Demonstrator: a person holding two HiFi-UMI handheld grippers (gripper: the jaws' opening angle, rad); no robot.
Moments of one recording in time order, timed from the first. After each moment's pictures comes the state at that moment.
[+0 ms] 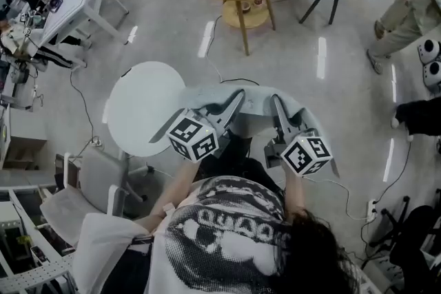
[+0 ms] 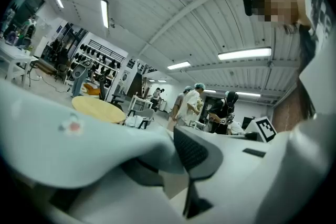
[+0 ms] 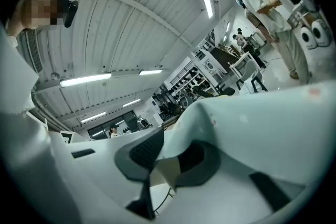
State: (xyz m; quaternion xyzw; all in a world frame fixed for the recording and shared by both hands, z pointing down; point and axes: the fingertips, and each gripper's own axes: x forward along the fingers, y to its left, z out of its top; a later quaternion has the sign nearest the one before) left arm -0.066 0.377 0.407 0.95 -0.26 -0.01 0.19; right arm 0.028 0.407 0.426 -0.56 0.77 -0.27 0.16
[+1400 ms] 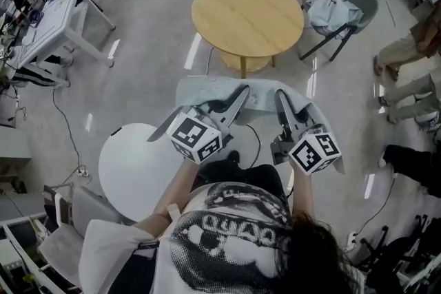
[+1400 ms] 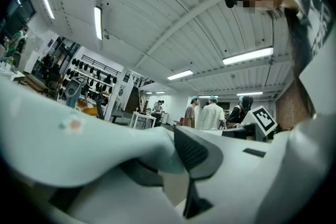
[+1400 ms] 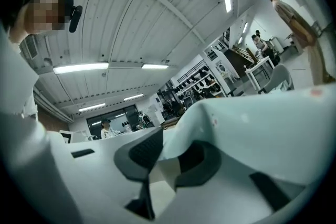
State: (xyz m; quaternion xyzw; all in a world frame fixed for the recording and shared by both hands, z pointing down) left arm -0.049 0.032 0.364 0.96 -0.26 -0.06 0.11; right arm 0.044 0.055 0.379 -0.55 0.80 -0.22 0.12
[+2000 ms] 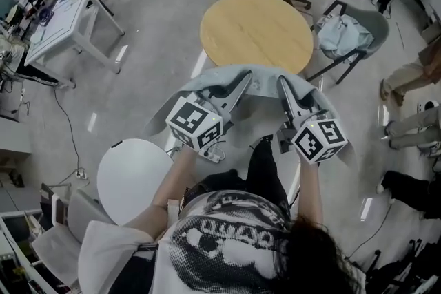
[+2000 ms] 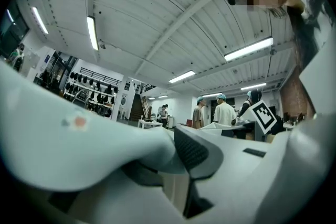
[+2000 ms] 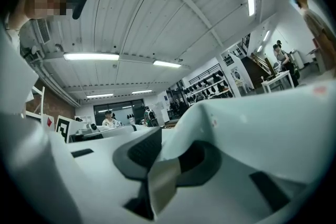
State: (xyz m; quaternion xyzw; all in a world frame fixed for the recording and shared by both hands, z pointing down) left arm -0.036 -0.073 0.325 0.96 -0.29 -0.06 0.05; right arm 0.055 -0.059 0.339 -0.52 0.84 -0.14 0.07
